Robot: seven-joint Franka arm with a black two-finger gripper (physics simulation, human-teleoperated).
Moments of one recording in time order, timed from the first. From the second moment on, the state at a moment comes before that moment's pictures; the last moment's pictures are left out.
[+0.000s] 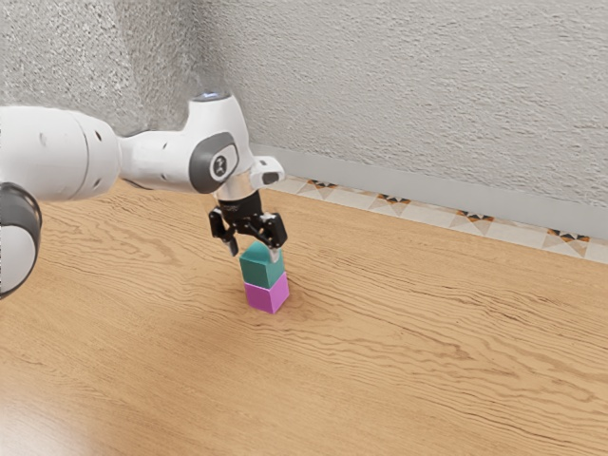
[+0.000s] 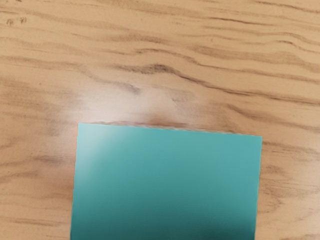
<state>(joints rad) -0.17 0.42 0.17 -1.70 -0.16 2.12 -0.03</state>
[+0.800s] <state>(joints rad) -0.17 0.48 0.17 -1.67 -0.18 2.14 -0.06</state>
